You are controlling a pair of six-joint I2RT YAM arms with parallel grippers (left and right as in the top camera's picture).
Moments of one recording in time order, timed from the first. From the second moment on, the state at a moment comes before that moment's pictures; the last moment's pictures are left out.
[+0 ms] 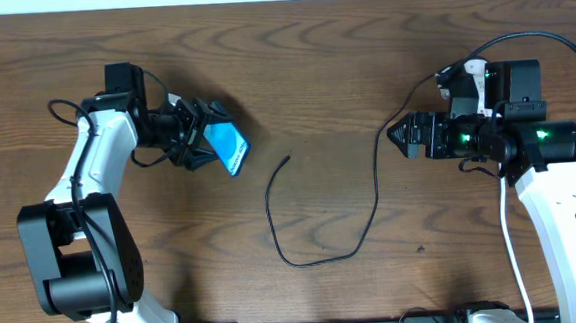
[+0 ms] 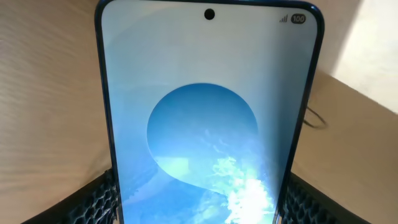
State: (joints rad) left arm 0.09 1.83 1.29 -0.85 0.87 -0.76; right arm 0.03 1.31 1.19 -0.91 -0.45 0.13
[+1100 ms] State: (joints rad) left arm 0.09 1.83 1.29 -0.85 1.31 -1.26; right arm 0.03 1.31 1.19 -0.91 -0.45 0.13
